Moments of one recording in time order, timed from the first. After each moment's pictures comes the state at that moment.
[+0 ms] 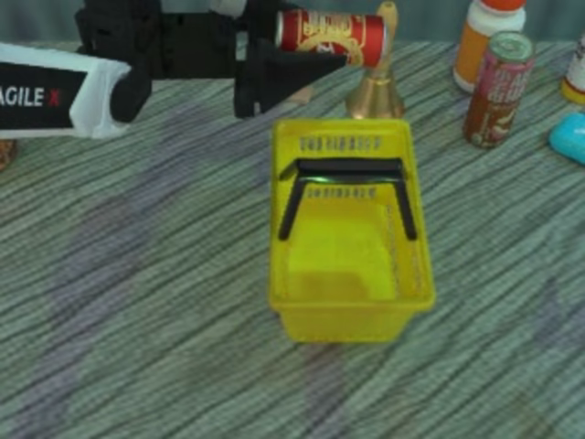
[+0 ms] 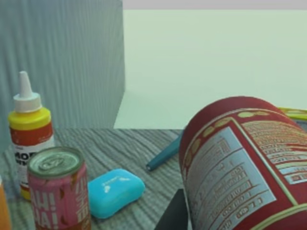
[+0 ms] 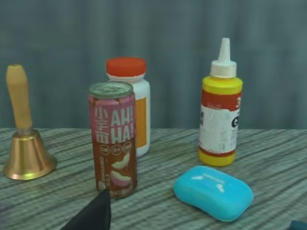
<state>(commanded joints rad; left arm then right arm) -0.32 2.12 1.38 0.70 1.28 0.04 0.00 0.00 0.00 0.00 0.00 0.00</state>
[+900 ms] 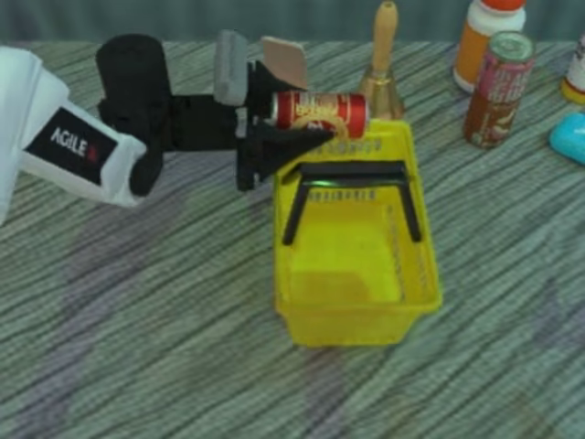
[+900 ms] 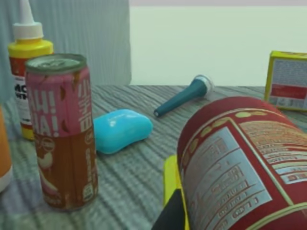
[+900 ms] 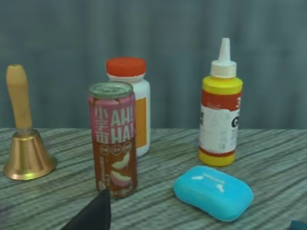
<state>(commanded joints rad) -0.29 2.36 1.31 1.02 1.28 0.04 0.00 0.00 0.00 0.00 0.00 0.00</state>
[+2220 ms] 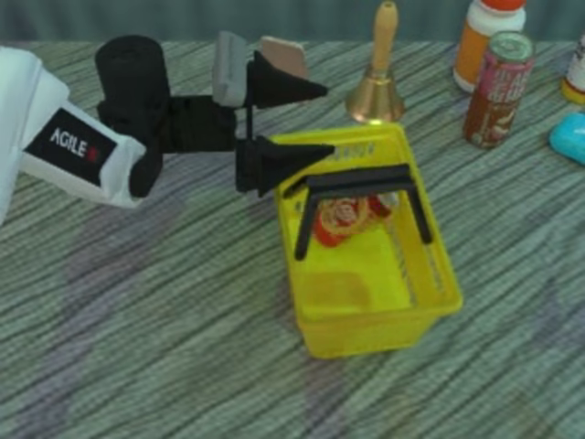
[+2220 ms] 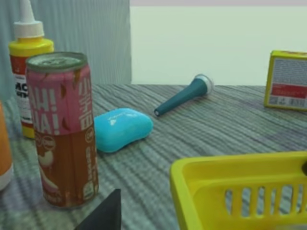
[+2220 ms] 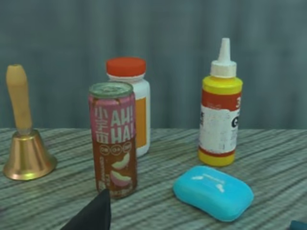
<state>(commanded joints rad) -0.29 2.36 1.31 1.02 1.28 0.04 0.00 0.00 0.00 0.00 0.00 0.00</state>
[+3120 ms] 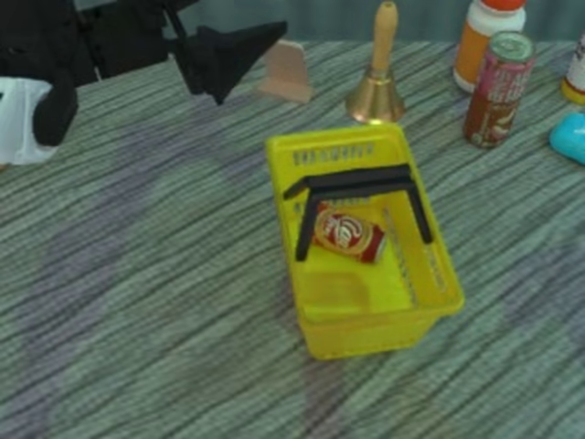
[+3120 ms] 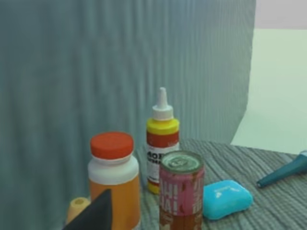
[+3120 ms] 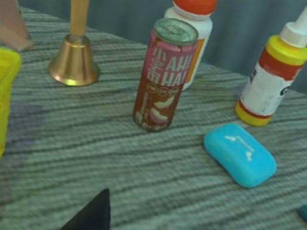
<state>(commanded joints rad) -0.21 1.94 1.15 0.85 1.03 -0.03 0.14 0.48 0.47 -0.32 0.00 -0.23</state>
